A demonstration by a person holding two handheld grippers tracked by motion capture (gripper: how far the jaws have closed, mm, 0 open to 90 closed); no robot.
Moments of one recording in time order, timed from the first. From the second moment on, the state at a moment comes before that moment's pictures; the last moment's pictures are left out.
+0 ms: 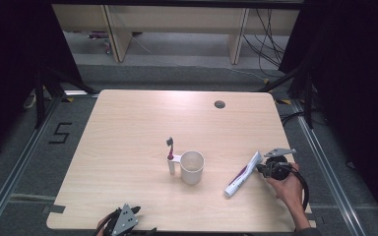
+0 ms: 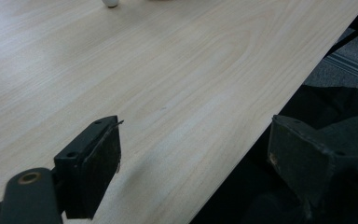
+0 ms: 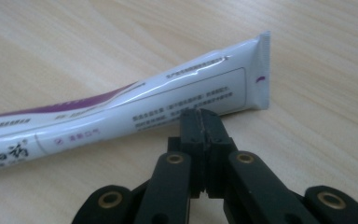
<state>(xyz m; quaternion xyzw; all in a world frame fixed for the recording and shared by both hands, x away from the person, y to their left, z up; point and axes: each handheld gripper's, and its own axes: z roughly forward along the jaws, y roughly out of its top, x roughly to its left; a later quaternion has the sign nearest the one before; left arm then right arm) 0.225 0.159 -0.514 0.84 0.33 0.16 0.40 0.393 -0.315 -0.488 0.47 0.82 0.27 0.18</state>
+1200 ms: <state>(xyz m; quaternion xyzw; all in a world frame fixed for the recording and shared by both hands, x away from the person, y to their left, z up) 0.225 0.160 -0.514 0.84 0.33 0.16 0.40 0.381 -0.295 -0.471 0.54 0.75 0.34 0.14</state>
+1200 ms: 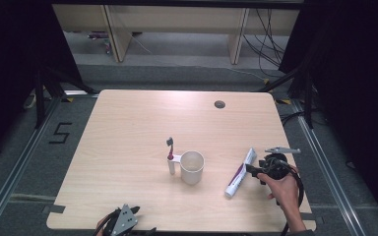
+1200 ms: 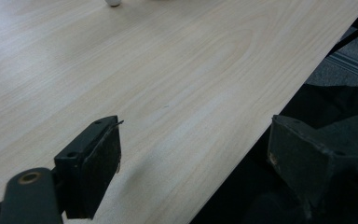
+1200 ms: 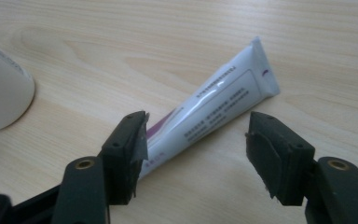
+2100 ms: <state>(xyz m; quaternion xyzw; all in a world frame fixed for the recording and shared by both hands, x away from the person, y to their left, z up) 0.225 0.160 -0.515 0.84 0.34 0.16 0.40 0.391 -0.260 -0.486 0.56 0.77 0.27 0.12</state>
